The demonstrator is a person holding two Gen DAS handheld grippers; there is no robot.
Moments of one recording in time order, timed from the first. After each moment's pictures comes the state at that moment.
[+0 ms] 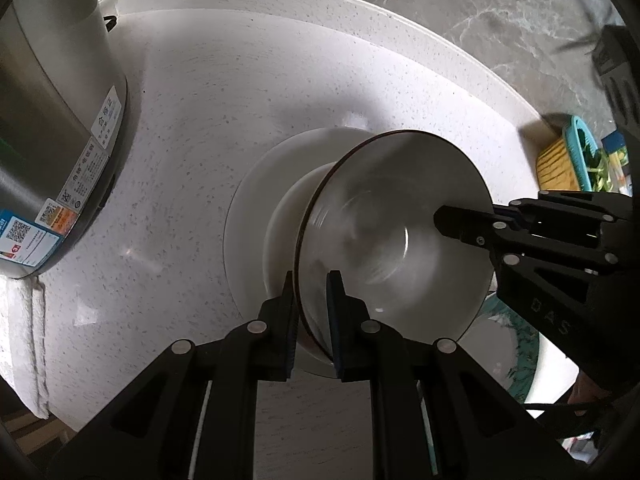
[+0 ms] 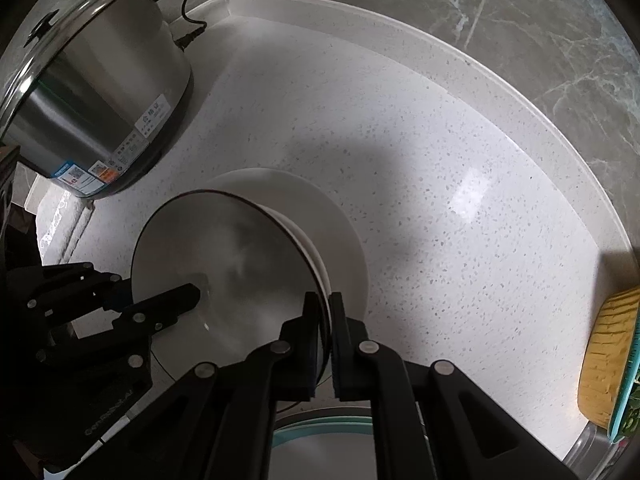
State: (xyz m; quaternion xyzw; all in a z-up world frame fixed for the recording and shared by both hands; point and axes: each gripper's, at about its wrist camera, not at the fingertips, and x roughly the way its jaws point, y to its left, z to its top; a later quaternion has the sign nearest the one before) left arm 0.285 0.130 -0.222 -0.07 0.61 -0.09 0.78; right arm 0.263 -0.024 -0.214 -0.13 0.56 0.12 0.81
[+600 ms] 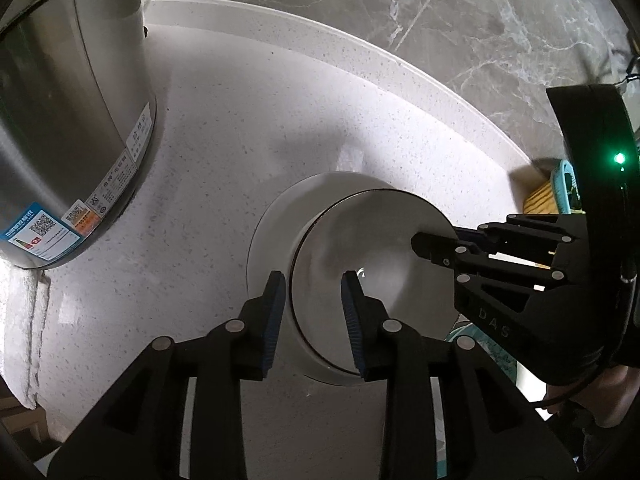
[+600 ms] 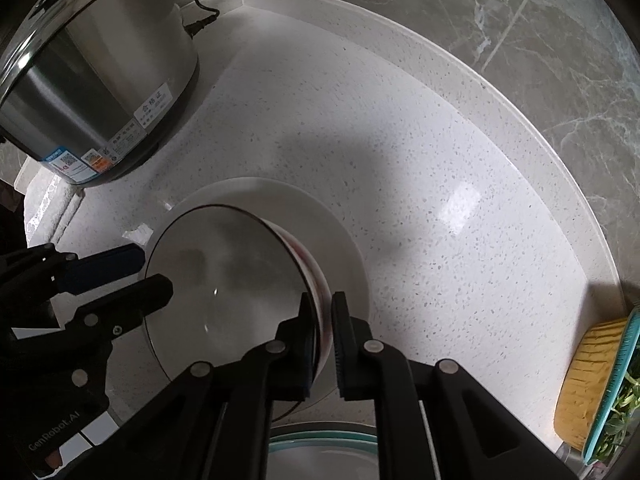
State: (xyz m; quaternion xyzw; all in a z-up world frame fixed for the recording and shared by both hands) left arm 0.280 0.146 -0.198 -0.12 0.57 -0.08 0.81; right arm 0.271 -0.006 -0.216 -0.18 0.55 0.12 0.80
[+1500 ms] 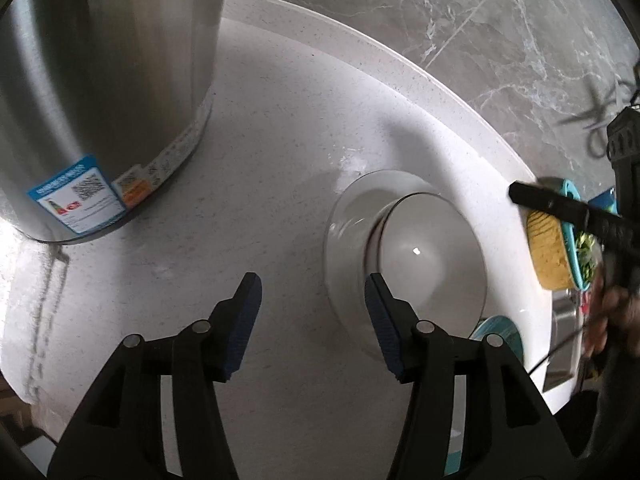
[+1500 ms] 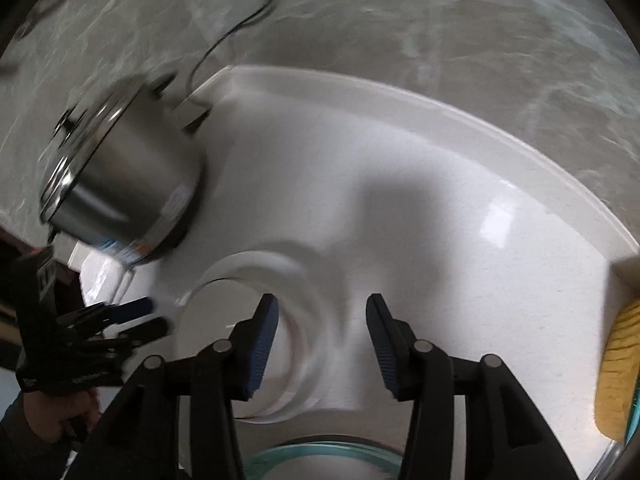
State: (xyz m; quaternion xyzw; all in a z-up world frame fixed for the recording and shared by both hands) left arm 0.261 0.209 -0.215 -0.15 0.56 -0.07 0.81; right arm 0.272 -0.086 -0.164 -0.04 0.50 0.17 0.85
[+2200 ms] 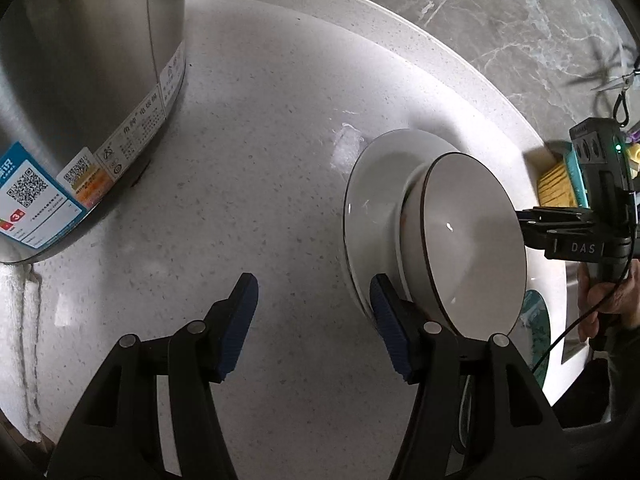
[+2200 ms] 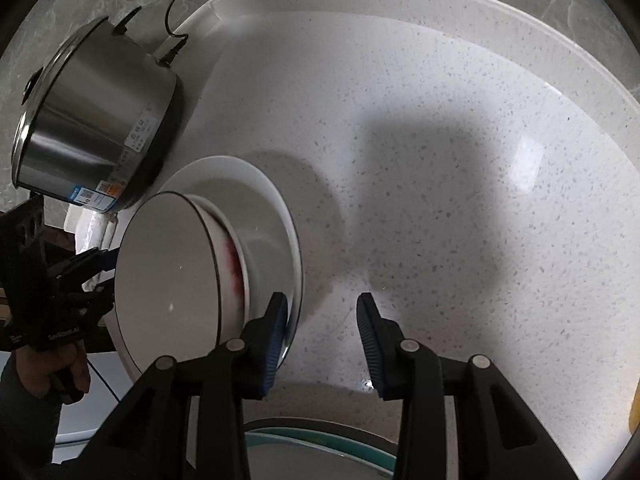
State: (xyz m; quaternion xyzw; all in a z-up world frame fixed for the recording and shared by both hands) left arm 0.285 0.197 -0.263 -0.12 0.59 -0.10 0.79; right arm 0.288 -0.096 -0.244 -0.02 0.59 0.21 0.78
